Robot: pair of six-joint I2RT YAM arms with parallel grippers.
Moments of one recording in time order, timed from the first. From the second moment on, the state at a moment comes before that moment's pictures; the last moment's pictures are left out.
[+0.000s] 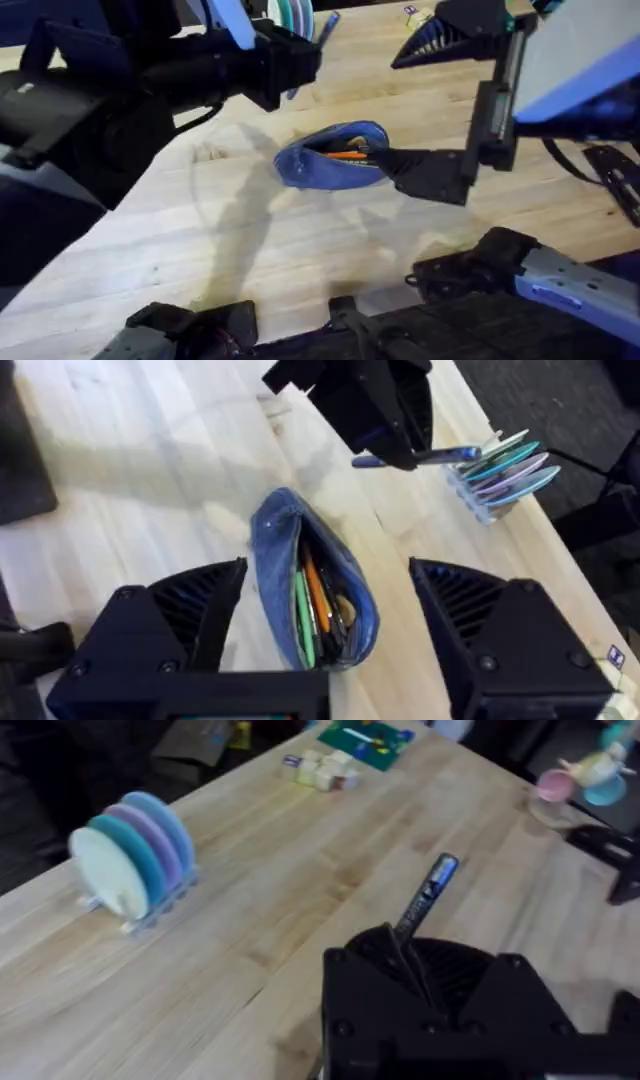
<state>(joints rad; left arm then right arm) -0.45 1.19 0.96 -0.18 0.52 0.03 0.52 0.78 1.11 -0.93 -0.29 -0.55</state>
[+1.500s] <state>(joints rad) -0.60 1.57 0.96 -0.39 0.43 0.24 0.52 0.63 1.11 -1.01 -0.30 -0.53</state>
